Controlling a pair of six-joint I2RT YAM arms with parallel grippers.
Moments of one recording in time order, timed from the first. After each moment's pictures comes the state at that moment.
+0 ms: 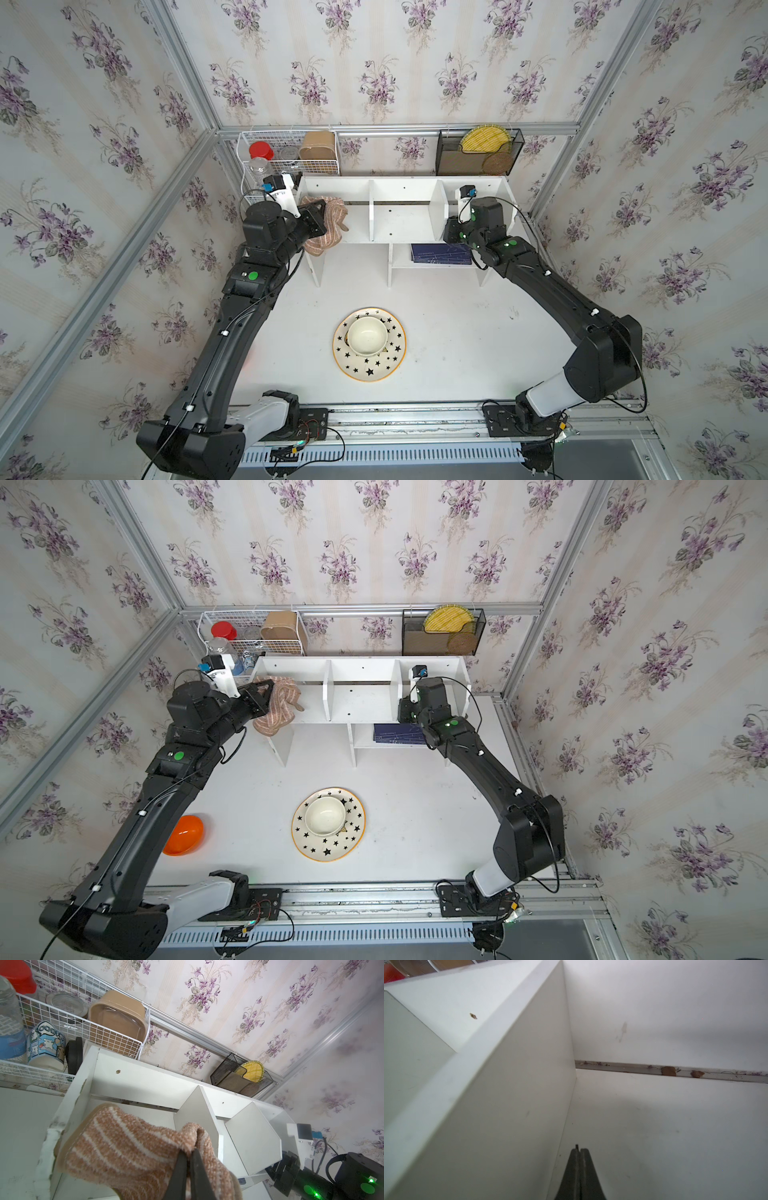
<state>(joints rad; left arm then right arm) -0.22 1.19 1.35 -0.28 0.19 -0.54 0.42 1.55 1.37 -0.29 0.02 0.23</state>
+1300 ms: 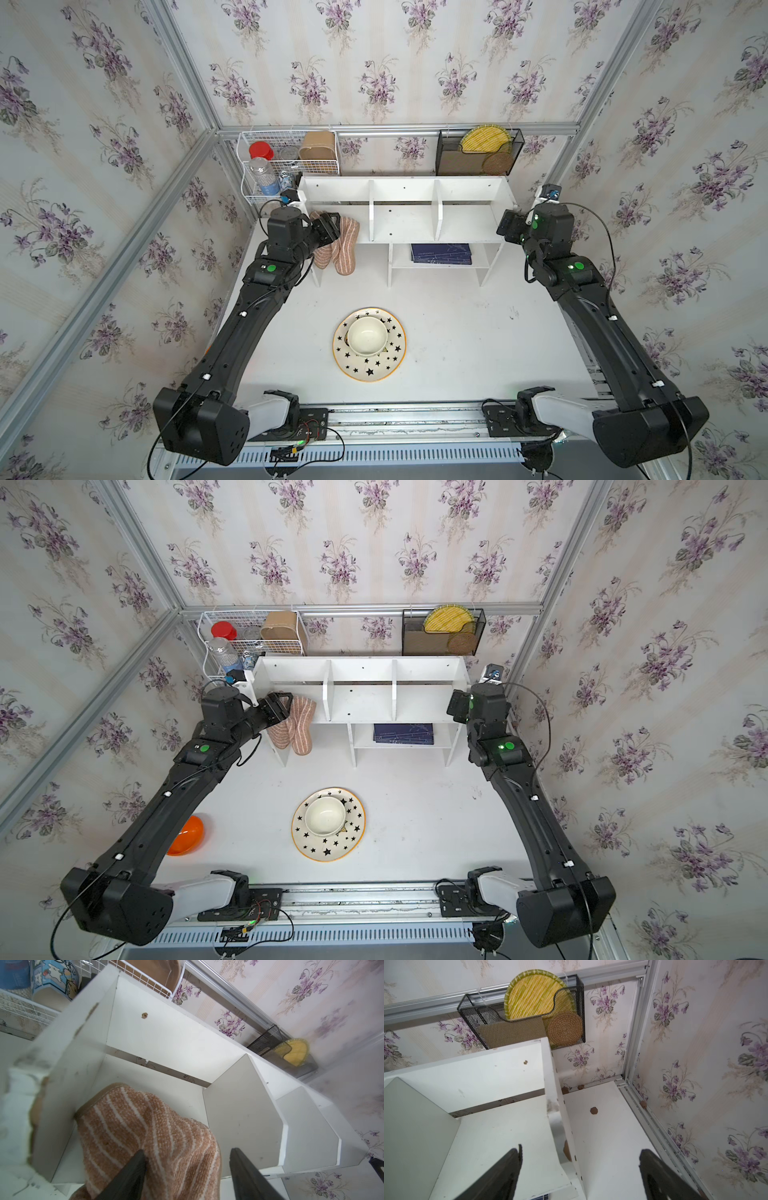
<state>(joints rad) -0.24 1.25 1.24 -0.31 0.12 -0.58 0.20 1.23 1.28 -0.43 0.34 0.26</state>
